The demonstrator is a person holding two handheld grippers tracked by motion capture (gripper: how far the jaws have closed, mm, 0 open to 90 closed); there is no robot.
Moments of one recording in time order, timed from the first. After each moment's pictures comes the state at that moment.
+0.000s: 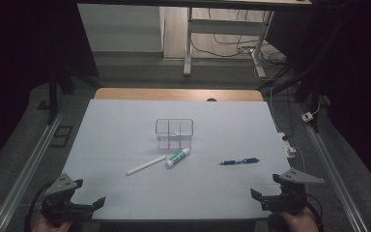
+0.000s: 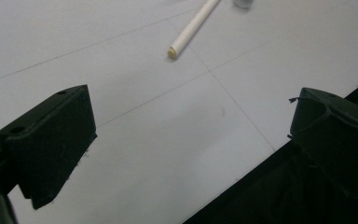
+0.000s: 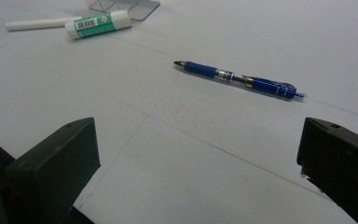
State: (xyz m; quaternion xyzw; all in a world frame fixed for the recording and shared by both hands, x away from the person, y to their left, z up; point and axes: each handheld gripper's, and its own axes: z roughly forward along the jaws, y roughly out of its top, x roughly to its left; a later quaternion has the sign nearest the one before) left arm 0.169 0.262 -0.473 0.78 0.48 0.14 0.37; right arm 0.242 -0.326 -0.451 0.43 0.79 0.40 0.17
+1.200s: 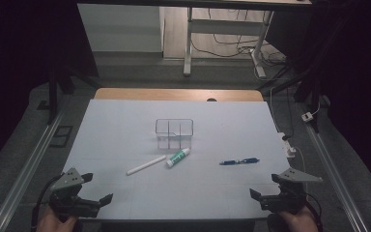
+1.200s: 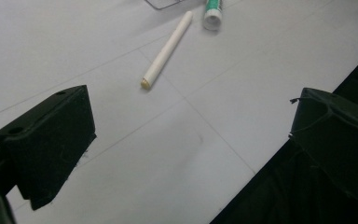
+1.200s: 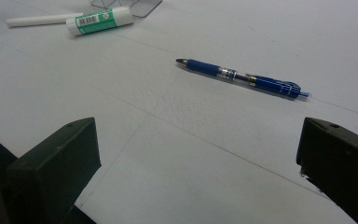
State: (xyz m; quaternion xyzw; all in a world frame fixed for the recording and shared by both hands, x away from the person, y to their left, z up) left arm 0.184 0.251 -0.465 0.79 0.44 0.13 0.41; right arm 0.244 -0.324 -0.452 0.43 0.79 0.40 0.17
